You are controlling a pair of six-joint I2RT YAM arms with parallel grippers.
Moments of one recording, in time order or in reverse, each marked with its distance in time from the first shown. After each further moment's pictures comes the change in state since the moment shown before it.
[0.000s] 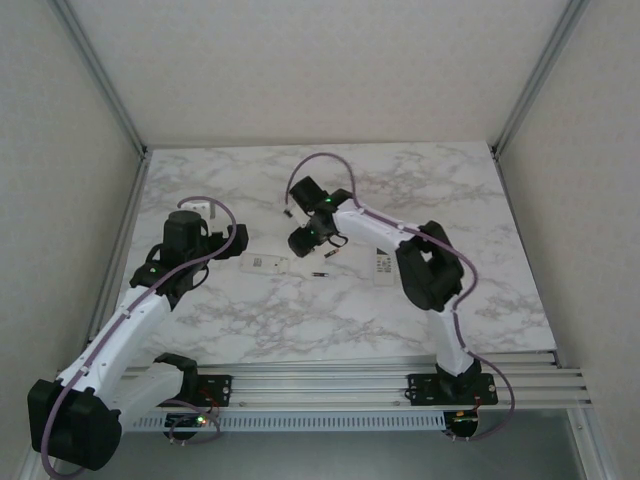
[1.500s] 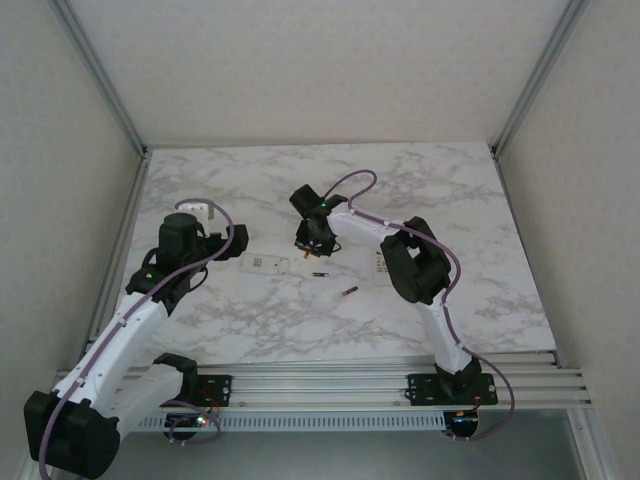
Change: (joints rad) left arm 0.000 -0.050 -0.011 0.010 0.035 0.000; right arm -0.013 0.163 0.045 -0.005 -0.090 0.912
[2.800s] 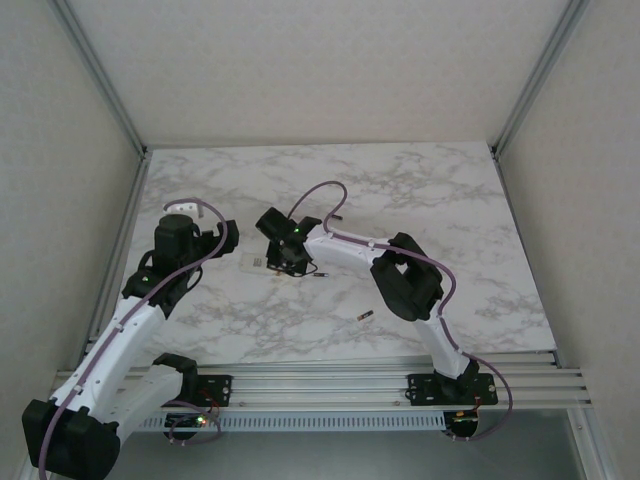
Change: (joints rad) left arm 0.011 -0.033 0.000 -0.007 -0.124 -0.031; right arm 0.204 -0.043 -0.020 0.071 0.051 0.028
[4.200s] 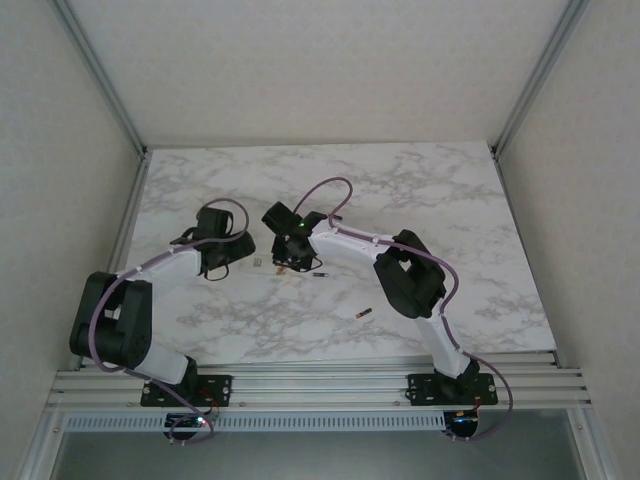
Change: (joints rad) left arm 0.021 0.612 0.051 0.091 0.134 -0.268; right arm -0.037 -0.005 -0.002 -0.019 -0.010 -0.026
